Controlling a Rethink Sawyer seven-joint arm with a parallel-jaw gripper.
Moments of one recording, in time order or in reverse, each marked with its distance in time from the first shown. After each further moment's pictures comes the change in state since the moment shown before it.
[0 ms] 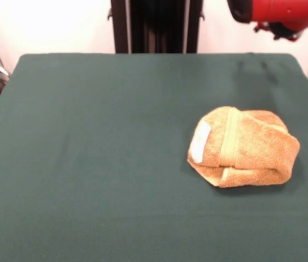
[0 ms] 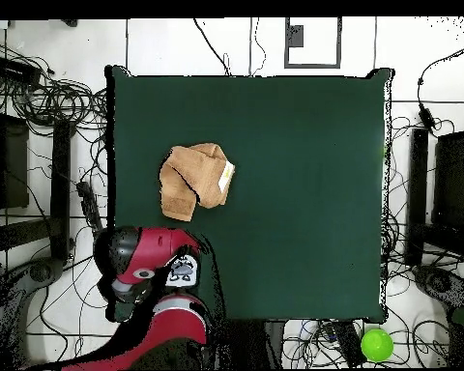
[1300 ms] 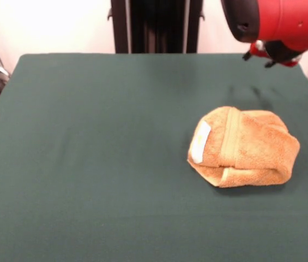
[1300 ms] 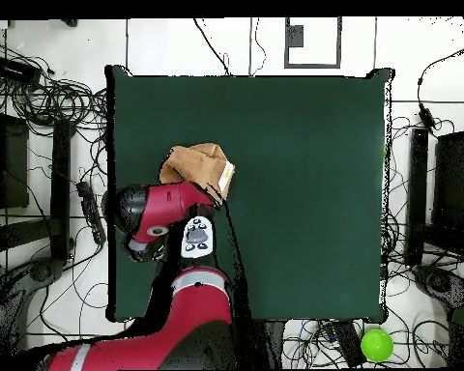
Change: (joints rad) arm -0.090 0.020 0.012 -0.280 -0.209 0.118 -0.002
